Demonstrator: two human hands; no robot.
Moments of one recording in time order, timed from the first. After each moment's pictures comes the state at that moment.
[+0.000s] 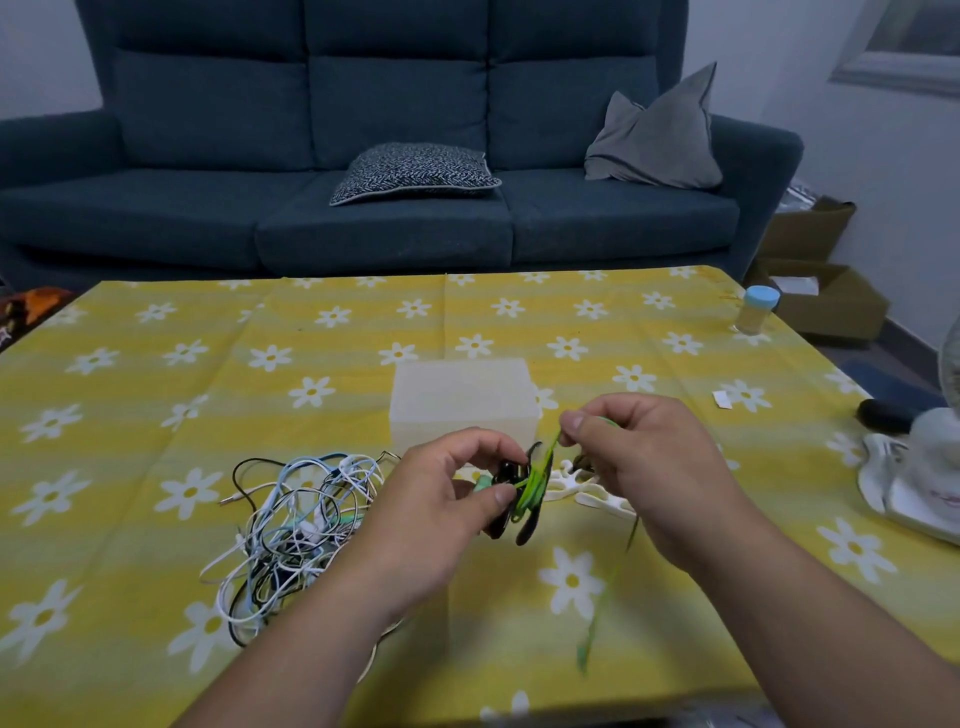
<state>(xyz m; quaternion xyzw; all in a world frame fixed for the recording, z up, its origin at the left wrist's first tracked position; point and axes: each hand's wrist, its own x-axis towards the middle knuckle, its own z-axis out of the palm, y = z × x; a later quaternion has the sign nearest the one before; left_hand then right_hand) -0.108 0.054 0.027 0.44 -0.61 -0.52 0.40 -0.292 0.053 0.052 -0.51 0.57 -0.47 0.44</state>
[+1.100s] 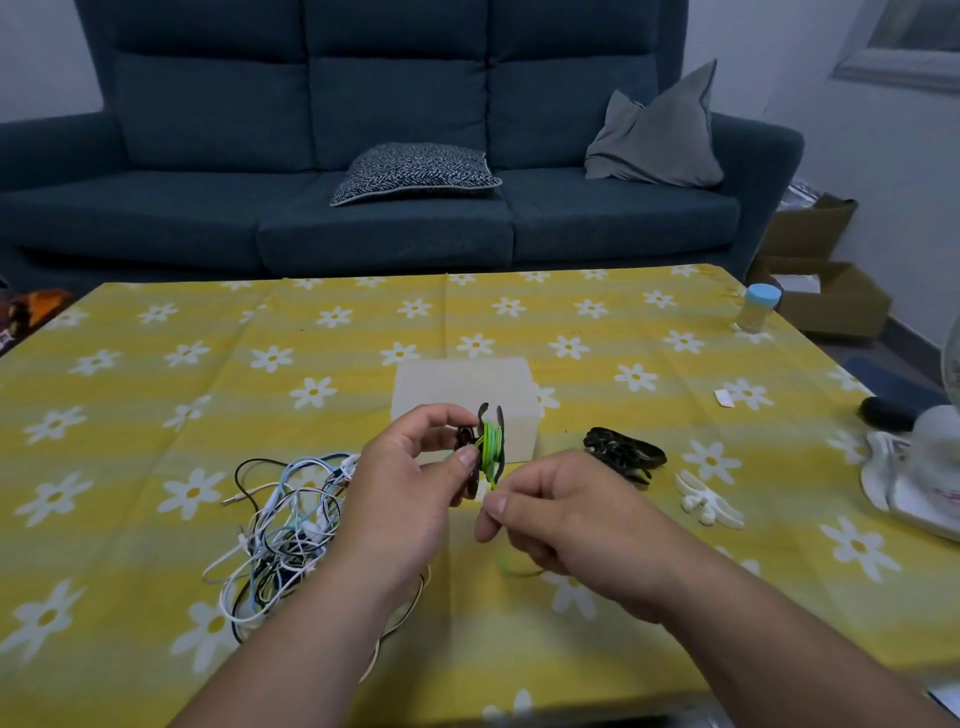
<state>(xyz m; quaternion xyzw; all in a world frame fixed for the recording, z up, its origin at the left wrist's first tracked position) -0.103 0.045 0.021 0.49 -0.51 -0.49 0.52 -0.258 0.073 0.046 -0.60 0.50 -0.29 0.55</state>
